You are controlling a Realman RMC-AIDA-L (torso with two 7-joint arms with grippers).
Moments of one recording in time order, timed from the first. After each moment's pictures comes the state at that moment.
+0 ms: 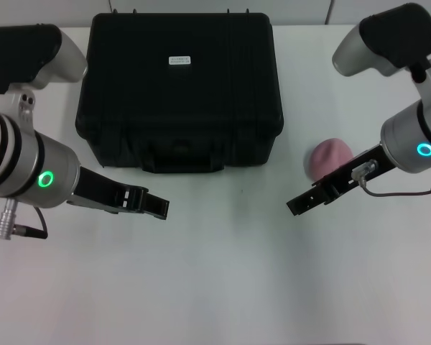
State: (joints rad) left arm -0.32 -2.05 1.68 1.72 -0.60 -1.50 -0.13; right arm 0.50 2.07 -1.54 -1.38 0.67 1.52 -0.31
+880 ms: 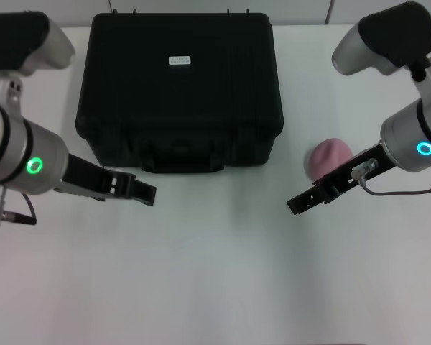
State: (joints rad) left arm -0.33 -2.05 1.64 1.72 -0.56 -1.50 -0.13; right arm 0.50 2.07 -1.54 -1.38 0.67 1.52 -0.31
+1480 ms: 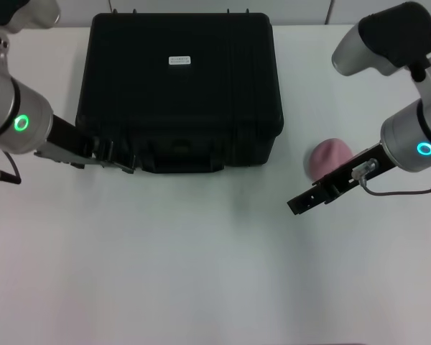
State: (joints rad) left arm -0.46 -2.05 1.54 1.64 -0.49 -1.55 -0.10; right arm 0.50 2.07 -1.54 -1.38 0.66 1.52 -0.31
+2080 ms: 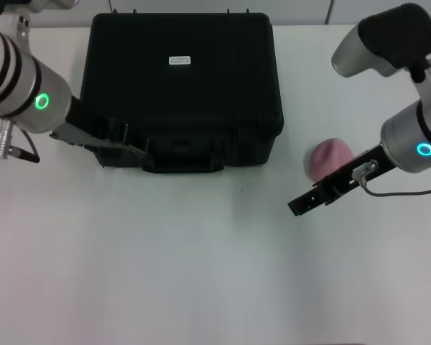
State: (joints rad) left arm -0.55 -2.05 1.53 1.56 -0.48 -1.52 -0.11; right arm 0.51 2.06 -1.54 -1.37 0.66 1.52 -0.31
